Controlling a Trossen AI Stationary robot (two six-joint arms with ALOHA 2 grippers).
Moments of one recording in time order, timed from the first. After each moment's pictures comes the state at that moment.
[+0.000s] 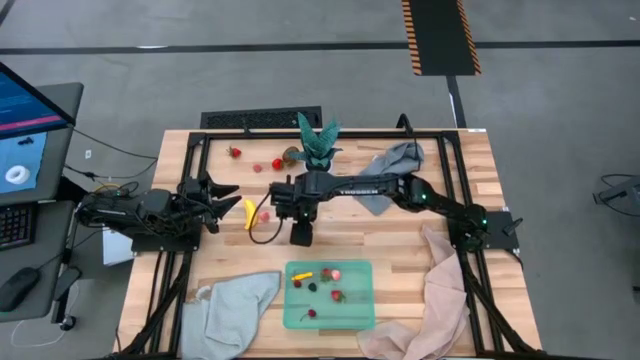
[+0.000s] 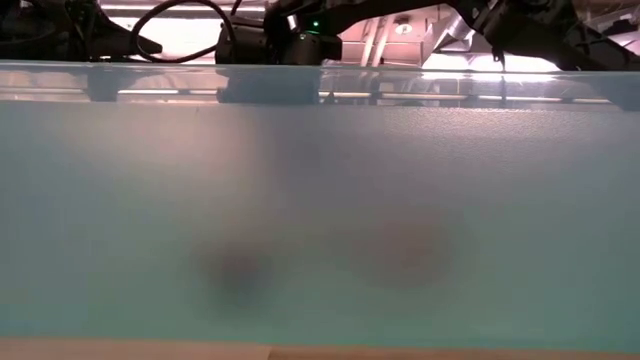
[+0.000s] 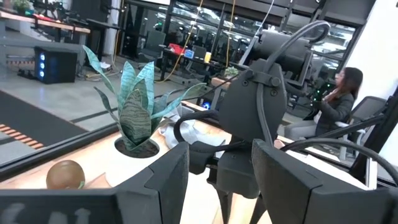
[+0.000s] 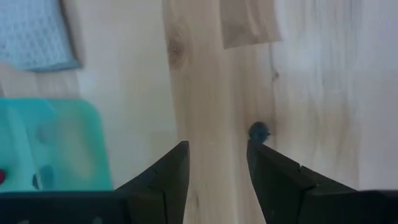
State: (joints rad) left arm -0.16 0.01 0.16 -0.07 -0.48 -0.26; right arm -0.05 2.49 2.33 -1.20 -0.23 0.03
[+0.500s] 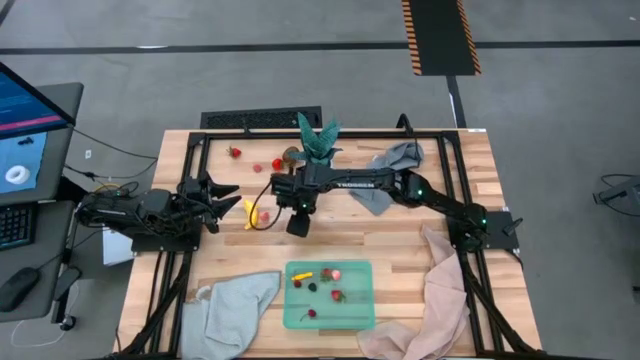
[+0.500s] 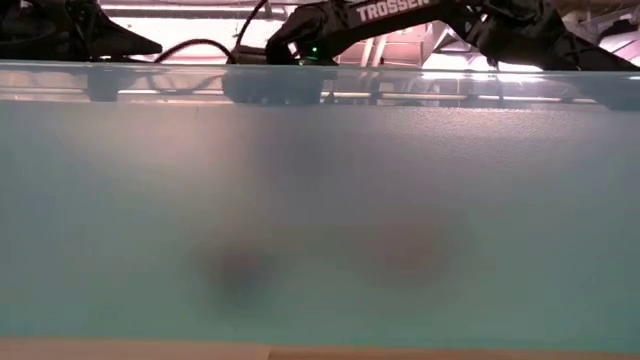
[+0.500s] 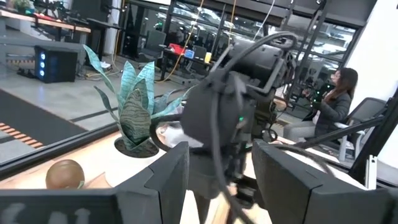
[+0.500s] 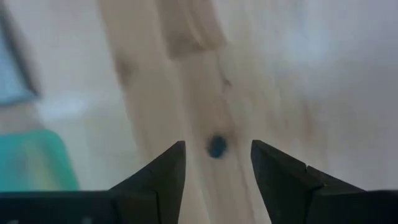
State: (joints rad) left arm -0.16 0.01 0.16 -0.07 -0.48 -0.27; right arm -0.10 2.53 2.33 -1.16 -0.25 0.10
